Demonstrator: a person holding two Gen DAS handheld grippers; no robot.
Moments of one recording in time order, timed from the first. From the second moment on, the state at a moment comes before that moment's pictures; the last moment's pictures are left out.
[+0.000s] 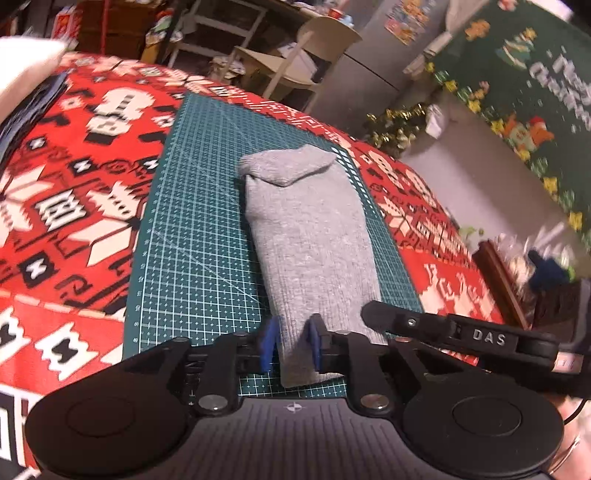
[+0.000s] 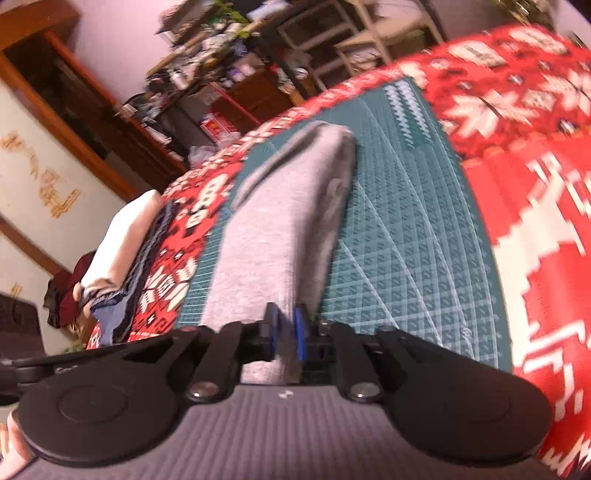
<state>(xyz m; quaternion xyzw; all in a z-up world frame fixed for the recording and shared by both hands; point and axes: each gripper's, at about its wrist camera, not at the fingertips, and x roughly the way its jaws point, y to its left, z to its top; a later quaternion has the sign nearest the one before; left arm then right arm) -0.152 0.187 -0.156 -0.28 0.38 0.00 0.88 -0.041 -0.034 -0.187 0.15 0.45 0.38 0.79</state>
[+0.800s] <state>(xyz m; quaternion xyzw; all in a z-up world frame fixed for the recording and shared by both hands) -0.163 0.171 -0.154 -0.23 0.40 -0.01 0.88 -0.060 -0.043 -0.185 0.13 0.47 0.38 0.78</state>
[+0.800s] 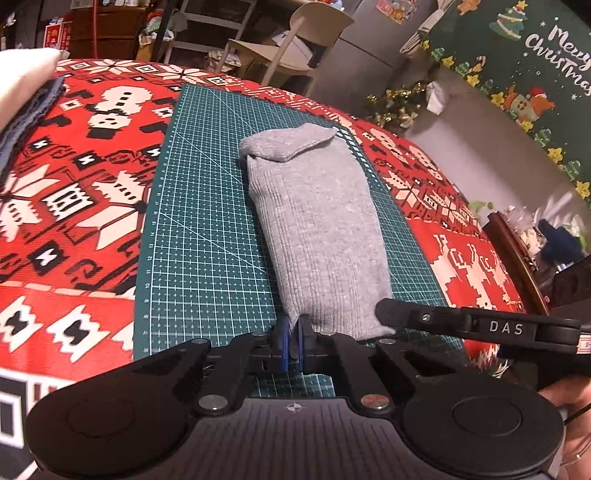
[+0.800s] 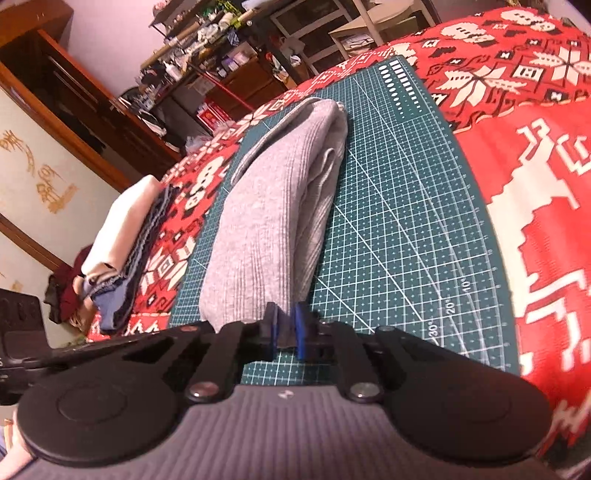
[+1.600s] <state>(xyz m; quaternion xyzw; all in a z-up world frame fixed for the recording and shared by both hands) -0.140 0.170 -0.142 -0.03 0.38 0.00 0.93 0.042 -0.101 -0.162 0.08 0.41 0.28 0.86</state>
